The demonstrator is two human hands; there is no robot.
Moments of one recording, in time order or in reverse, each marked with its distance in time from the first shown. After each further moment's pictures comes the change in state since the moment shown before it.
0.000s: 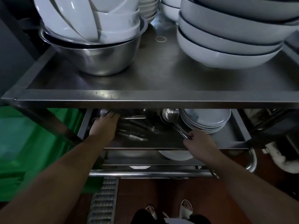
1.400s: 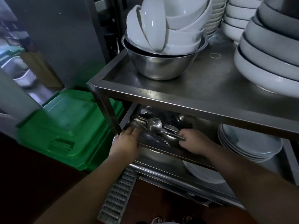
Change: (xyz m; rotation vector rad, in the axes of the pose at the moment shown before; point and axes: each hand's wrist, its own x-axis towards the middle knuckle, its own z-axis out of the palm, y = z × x) left_hand -0.118 0.010 -0.004 -0.250 0.086 -0.334; right_hand 0.068 -0.098 0.056 -0.347 -0.344 -0.614
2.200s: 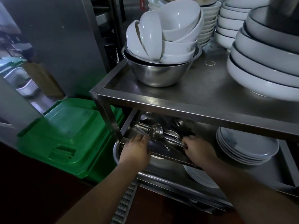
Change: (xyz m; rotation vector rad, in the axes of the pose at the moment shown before) left_hand -0.008 0.033 -0.001 -0.022 0.011 0.068; right_hand -0.022 0.008 0.023 -0.318 0.280 -0.017
